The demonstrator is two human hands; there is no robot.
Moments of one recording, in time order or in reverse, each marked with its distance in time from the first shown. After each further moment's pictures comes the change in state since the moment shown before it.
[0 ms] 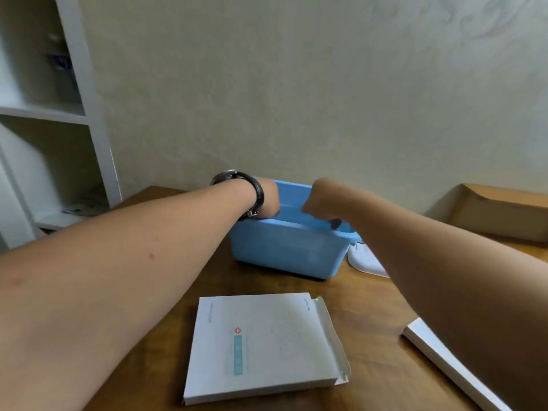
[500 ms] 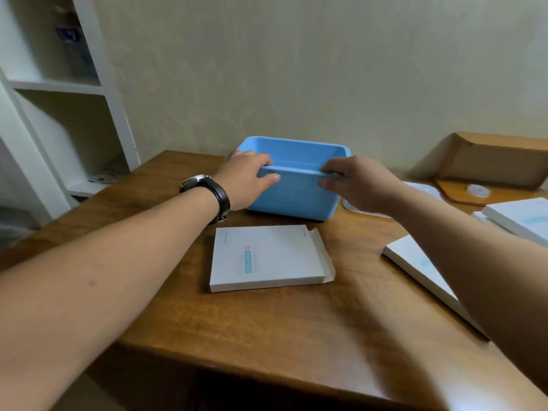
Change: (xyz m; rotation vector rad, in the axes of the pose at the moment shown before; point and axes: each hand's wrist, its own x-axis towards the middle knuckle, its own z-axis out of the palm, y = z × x) left_hand -0.087 -0.025 0.069 -0.330 0.431 0.111; right_hand -0.114 0.068 0.031 0.200 0.211 -0.263
